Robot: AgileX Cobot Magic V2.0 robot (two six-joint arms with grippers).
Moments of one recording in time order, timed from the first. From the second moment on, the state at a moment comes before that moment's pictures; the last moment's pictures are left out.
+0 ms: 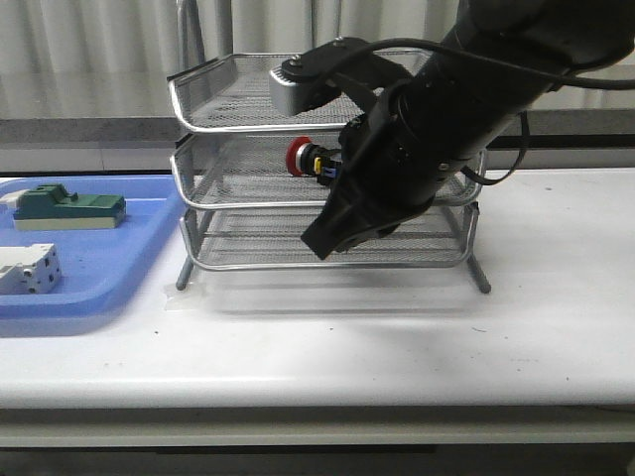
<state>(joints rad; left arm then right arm) -0.01 0.21 -0.27 -0.51 0.18 0.46 0.59 1.77 -1.03 0.40 0.15 -0.72</state>
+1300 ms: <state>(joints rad) -0.01 0.21 -0.27 -0.51 0.18 0.46 0.05 0.66 -0.47 0.52 0.28 -0.63</state>
